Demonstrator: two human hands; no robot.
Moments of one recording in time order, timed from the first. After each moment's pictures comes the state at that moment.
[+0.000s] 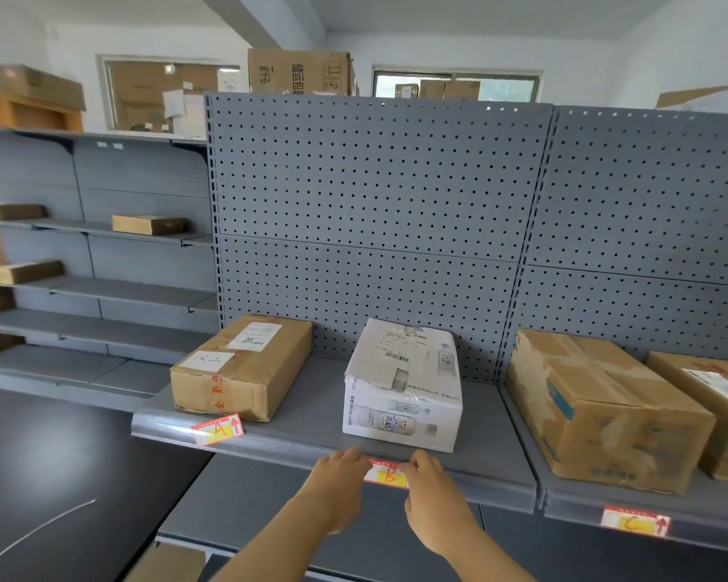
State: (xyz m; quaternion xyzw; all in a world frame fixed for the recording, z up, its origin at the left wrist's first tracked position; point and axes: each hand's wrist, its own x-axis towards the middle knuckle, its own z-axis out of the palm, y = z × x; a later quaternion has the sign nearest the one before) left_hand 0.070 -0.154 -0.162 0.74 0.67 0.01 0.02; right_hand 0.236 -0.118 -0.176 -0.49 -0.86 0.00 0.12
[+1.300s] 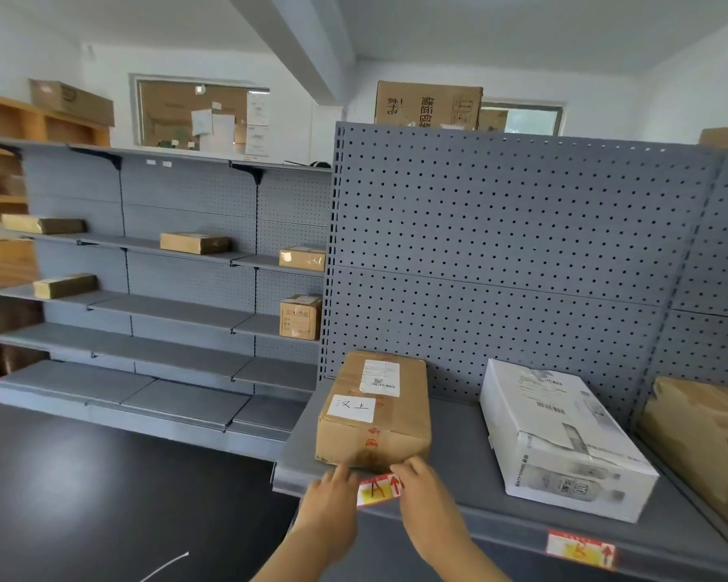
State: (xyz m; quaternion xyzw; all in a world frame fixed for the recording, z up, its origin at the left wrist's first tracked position) left_hand -0.201 -0.174 -0.168 0.68 0.72 0.08 0.03; right_hand -0.052 -0.131 -0.157 -0.50 -0.85 0.07 0.18
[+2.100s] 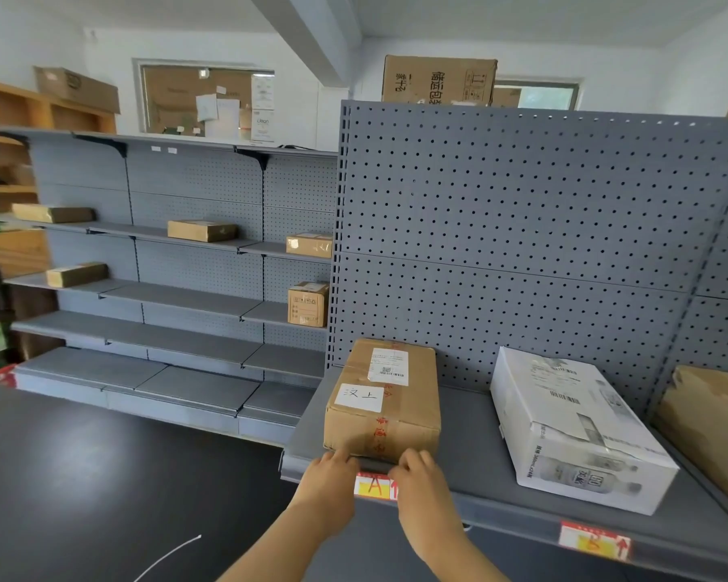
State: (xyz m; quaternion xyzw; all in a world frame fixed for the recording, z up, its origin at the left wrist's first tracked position) left_hand -0.215 -0.174 -0.156 0.68 0.73 0.05 0.01; right_hand -0.067 -0.129 -0.174 -0.47 -0.87 -0.03 0.14
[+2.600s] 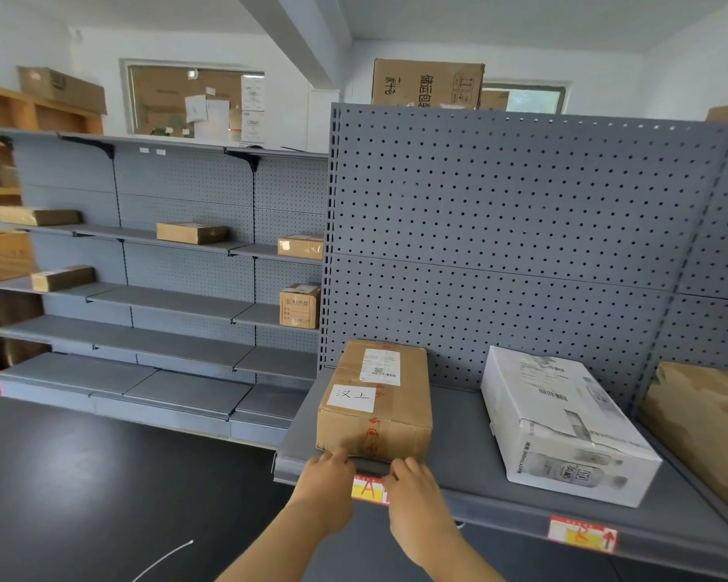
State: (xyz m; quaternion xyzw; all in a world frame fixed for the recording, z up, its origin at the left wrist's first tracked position) left_hand -0.210 -0.173 -0.155 0.69 0.72 0.01 -0.02; right_hand -0.065 -0.137 -0.168 -0.46 -0.88 -0.08 0.04
